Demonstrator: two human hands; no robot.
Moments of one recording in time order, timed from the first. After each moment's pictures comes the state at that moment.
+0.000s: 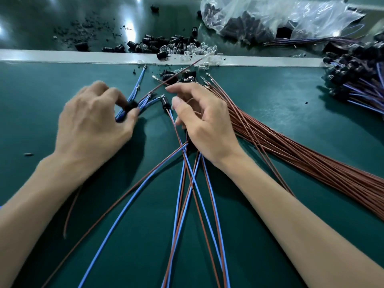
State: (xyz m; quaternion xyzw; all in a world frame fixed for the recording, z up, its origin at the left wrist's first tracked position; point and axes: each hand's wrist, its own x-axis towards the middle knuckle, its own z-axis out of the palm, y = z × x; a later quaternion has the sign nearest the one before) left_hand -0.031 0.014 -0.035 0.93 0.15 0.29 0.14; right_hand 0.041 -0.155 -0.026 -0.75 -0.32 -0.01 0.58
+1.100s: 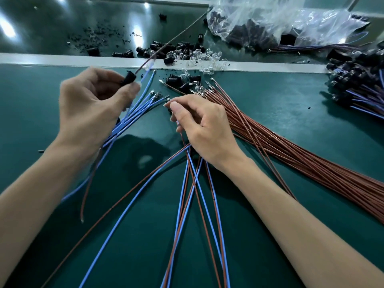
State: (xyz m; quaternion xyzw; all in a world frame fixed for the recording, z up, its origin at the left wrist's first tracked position) left_hand -0.030 0.008 -0.013 0.75 0.18 0.35 0.53; right_hand 0.038 -0.154 -0.028 -0.75 -0.36 0.00 0.56
